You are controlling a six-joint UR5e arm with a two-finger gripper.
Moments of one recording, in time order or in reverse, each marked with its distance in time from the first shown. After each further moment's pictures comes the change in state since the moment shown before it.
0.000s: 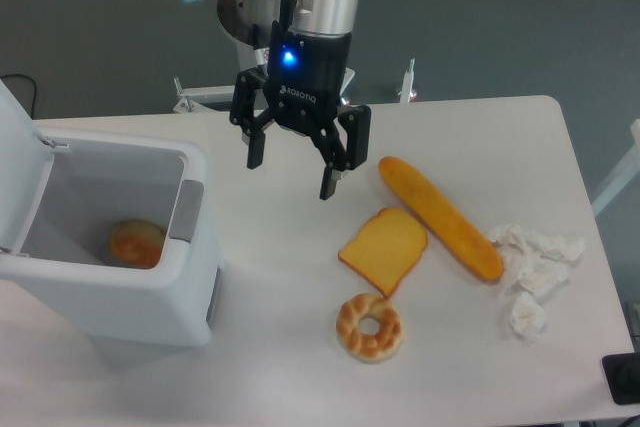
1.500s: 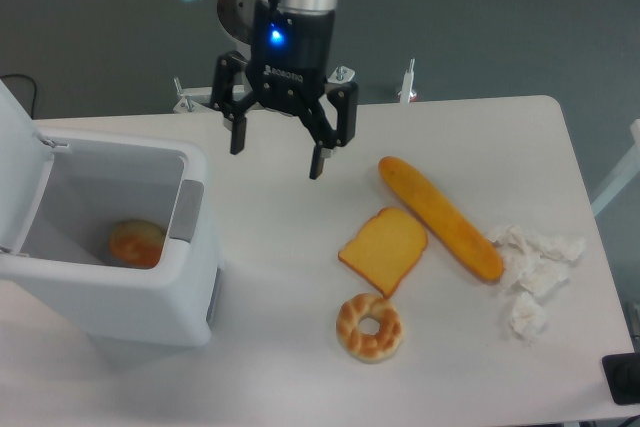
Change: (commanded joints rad) arm -0.067 0.054 0.011 -0.002 -0.057 -0.406
